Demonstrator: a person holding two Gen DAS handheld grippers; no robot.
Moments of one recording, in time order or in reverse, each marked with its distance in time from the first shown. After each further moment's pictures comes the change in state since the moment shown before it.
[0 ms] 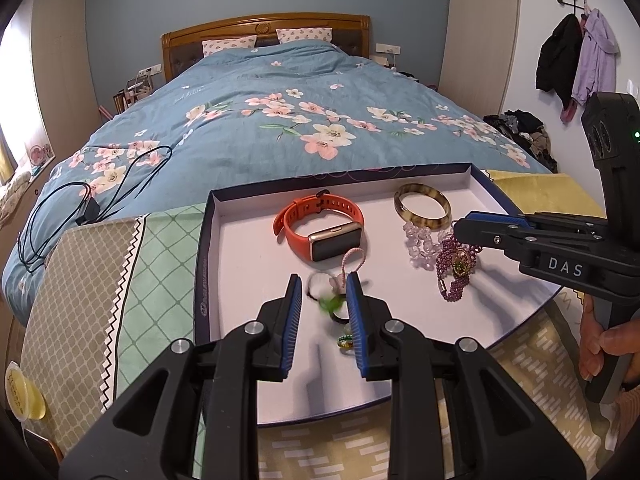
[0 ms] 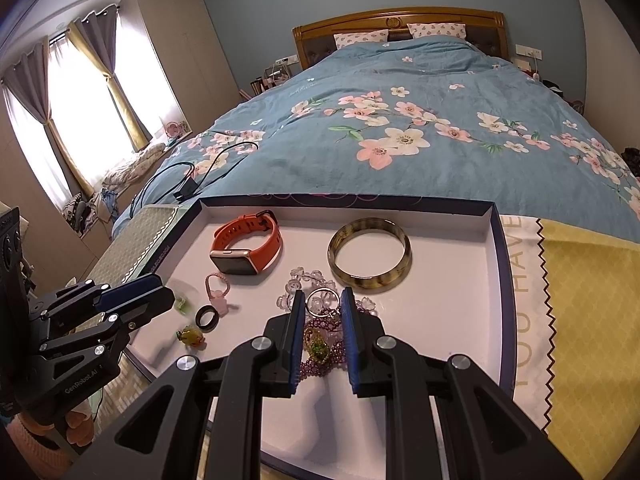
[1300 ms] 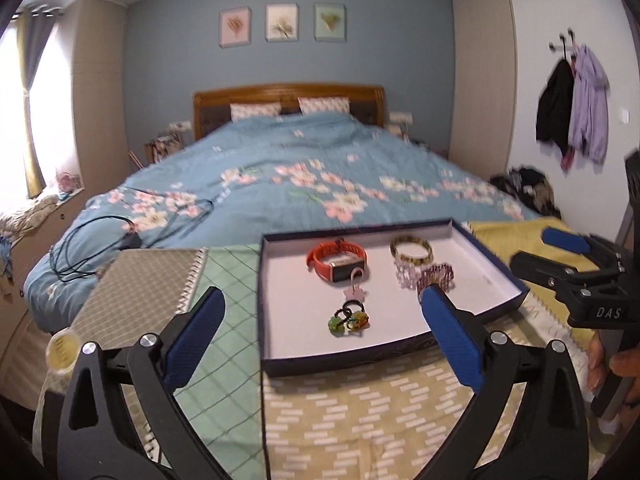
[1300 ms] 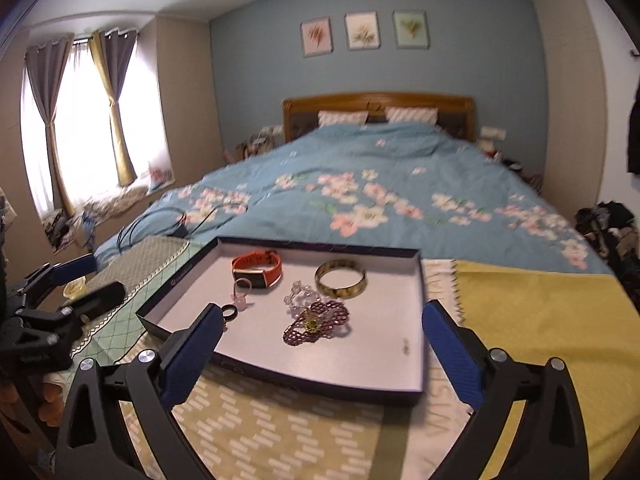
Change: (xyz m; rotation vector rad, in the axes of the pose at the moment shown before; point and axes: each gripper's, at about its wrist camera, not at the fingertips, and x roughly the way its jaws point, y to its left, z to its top) left arm -0.120 0.002 -0.045 -0.042 -0.303 0.078; right arm -0.111 0.032 -0.059 -0.093 -0.341 -0.169
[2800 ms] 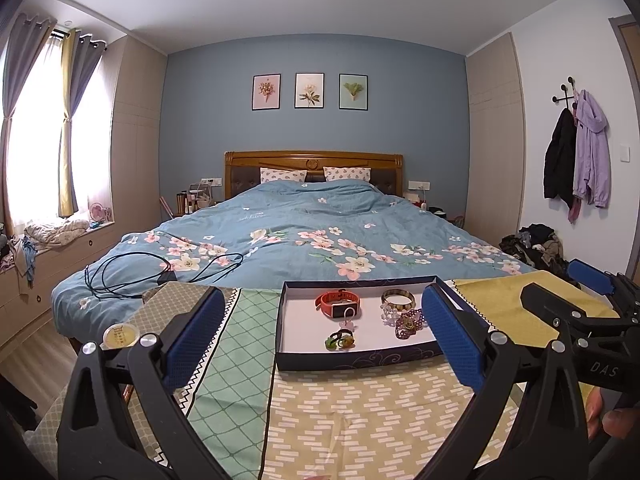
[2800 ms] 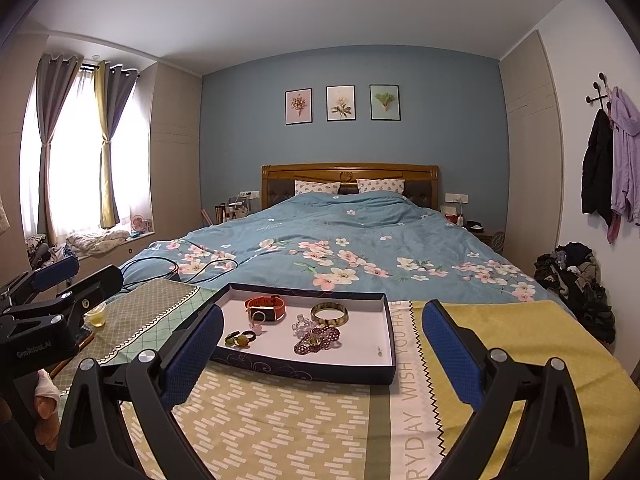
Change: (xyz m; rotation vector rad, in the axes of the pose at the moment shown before) left arm -0.125 -0.032 -0.009 -0.037 -0.233 0.085; right arm -0.106 0.044 -0.027 -0.030 -0.250 -0.123
